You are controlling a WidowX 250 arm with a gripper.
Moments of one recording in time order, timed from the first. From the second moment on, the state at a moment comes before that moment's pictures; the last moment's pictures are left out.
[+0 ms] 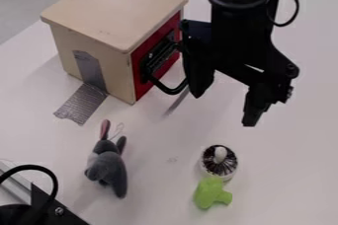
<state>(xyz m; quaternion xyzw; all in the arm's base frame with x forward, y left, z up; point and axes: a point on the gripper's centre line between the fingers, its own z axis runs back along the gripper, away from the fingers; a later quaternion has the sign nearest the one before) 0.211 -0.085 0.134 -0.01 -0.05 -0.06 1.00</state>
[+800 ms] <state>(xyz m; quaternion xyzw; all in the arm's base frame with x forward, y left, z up) 0.254 -0.024 0.086 0.01 -0.02 -0.04 1.00</state>
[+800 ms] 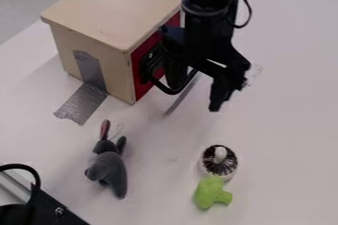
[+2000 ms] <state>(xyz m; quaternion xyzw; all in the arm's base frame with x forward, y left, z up) 0.308 -0.002 0.022 0.03 0.01 -0.04 1.00</state>
